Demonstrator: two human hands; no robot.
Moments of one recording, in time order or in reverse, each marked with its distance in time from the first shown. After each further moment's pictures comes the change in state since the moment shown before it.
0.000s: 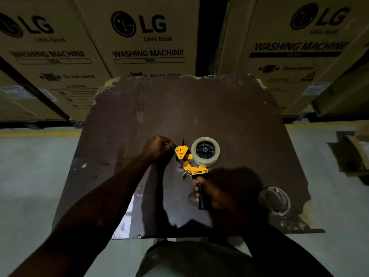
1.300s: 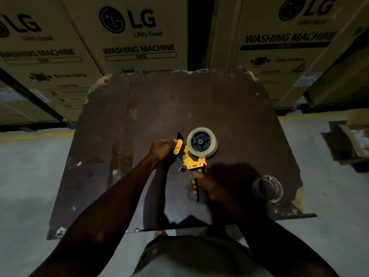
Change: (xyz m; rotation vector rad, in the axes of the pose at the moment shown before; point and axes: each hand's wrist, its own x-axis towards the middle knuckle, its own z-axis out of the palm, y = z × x) left_hand -0.007 0.033 0.056 -0.930 0.105 -0.429; right_hand -0.007 0.005 -0.001 -0.101 0.091 -0.110
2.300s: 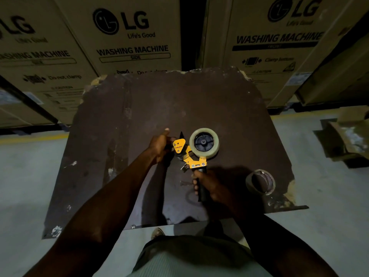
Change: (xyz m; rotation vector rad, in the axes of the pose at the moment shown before) left_hand -0.004 0.016 0.013 -0.169 -0.091 -0.199; right_hand -0.022 0.010 -0.022 0.028 0.042 -0.022
